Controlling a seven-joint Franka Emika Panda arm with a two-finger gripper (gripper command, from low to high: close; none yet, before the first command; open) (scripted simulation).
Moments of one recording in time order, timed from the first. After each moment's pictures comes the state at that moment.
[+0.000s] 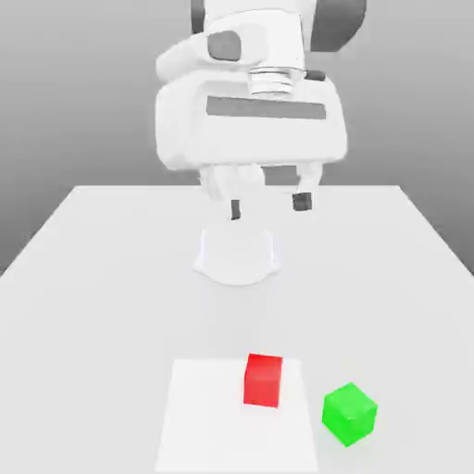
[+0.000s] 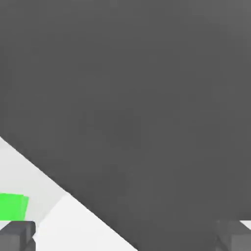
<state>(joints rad) 0.28 -0.33 -0.22 -2.60 0.00 2.60 0.02</state>
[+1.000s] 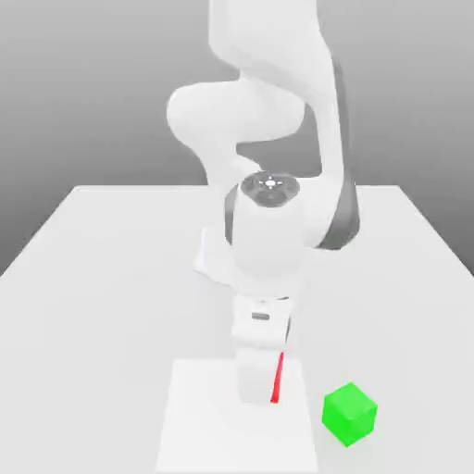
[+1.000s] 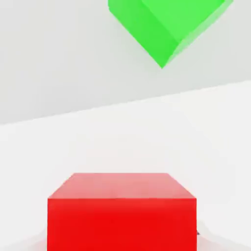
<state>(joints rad) 0.31 0.11 -0.19 -2.79 0.08 2.90 -0.56</state>
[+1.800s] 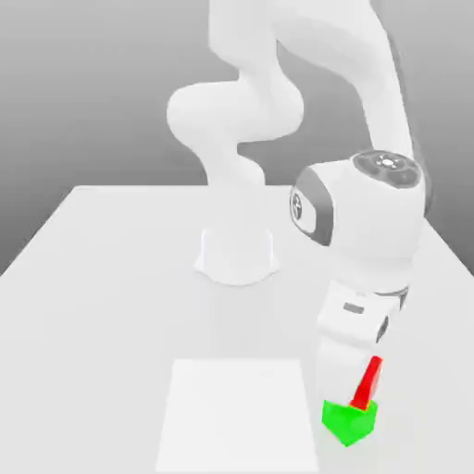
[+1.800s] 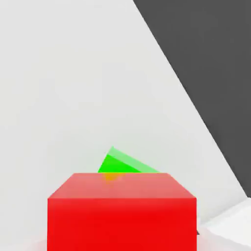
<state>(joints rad) 0.32 0.22 0.02 -2.57 -0.01 2.79 0.10</state>
